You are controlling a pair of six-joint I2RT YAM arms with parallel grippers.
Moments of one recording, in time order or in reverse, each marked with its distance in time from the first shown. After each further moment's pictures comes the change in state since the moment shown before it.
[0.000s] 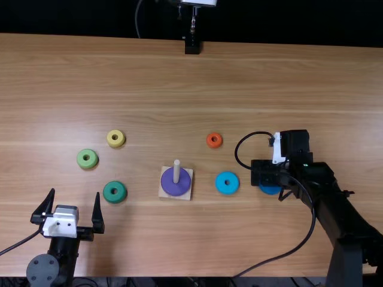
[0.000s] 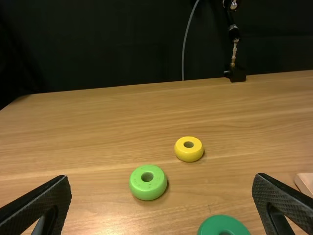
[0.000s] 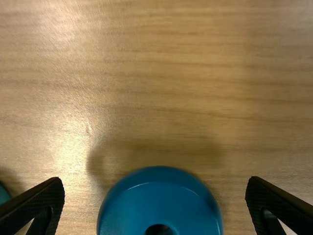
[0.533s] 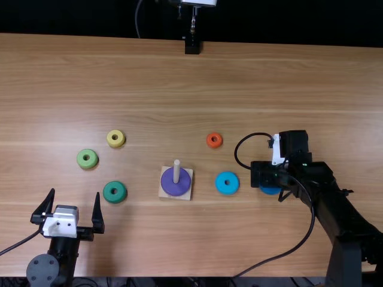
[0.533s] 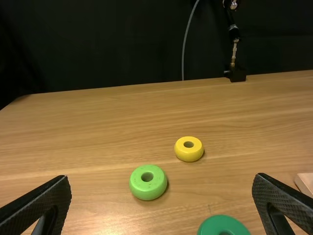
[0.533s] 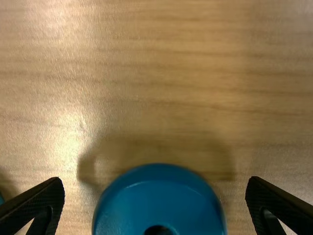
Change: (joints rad) left arm 0.000 0.000 0.000 0.000 0.000 0.000; right arm 0.000 0.010 0.000 -0.018 0.000 0.000
